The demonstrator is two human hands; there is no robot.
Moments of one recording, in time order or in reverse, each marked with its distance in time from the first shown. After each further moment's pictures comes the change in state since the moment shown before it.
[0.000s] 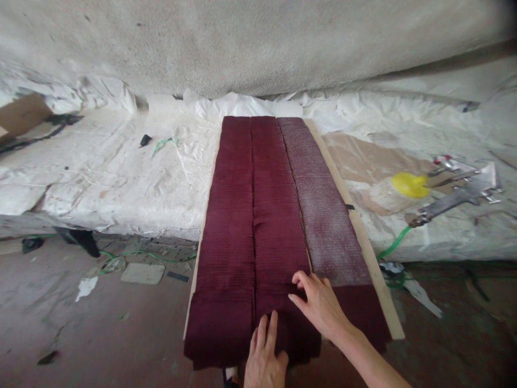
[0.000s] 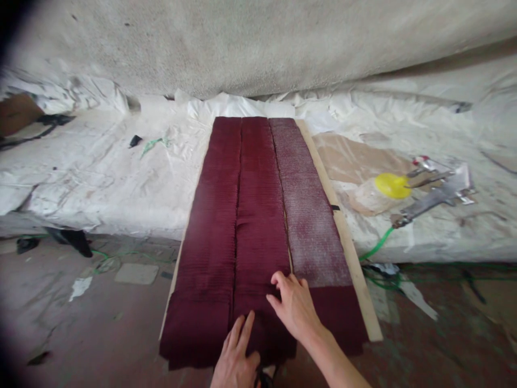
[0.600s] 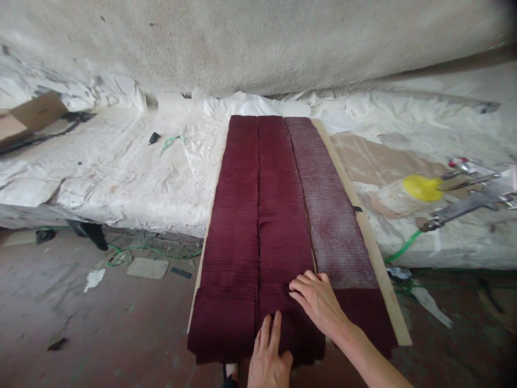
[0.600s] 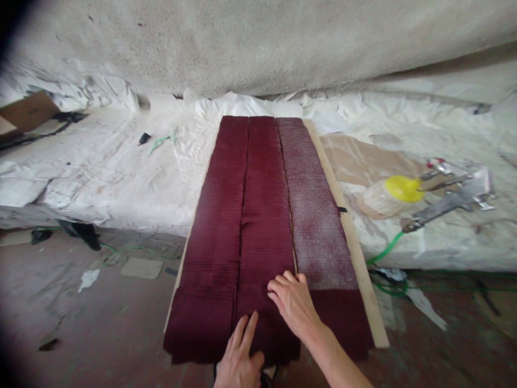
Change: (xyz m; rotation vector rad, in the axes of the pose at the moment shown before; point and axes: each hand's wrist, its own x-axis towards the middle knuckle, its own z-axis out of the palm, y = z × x) left_hand 0.004 0.004 0.010 -0.076 -0.022 -0.097; right_hand 0.007 -0.001 0.002 -0.094 -0.044 -0.235
